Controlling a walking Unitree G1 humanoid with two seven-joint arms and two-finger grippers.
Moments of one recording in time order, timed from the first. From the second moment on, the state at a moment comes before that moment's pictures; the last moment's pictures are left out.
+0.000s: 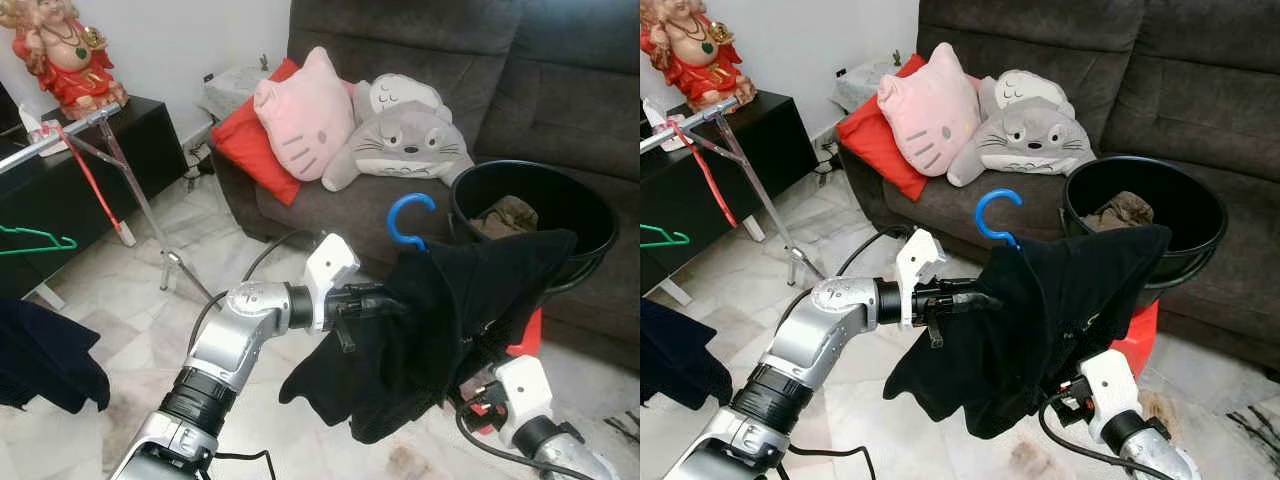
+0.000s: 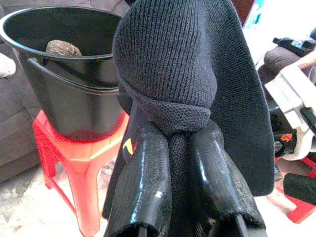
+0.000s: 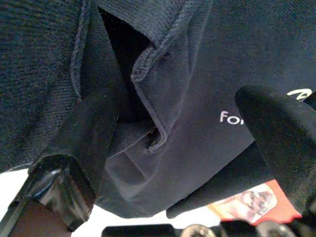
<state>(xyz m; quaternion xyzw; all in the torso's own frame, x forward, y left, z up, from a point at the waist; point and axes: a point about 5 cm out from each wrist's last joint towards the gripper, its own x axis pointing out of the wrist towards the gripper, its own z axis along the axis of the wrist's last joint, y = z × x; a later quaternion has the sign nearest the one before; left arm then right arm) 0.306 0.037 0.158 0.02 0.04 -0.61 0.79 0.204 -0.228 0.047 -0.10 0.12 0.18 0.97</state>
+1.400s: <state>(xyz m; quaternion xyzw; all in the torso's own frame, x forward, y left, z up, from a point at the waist) 0.307 0.035 0.158 0.01 0.04 -0.60 0.80 0.221 -0.242 0.050 -0.14 0.09 0.11 0.98</state>
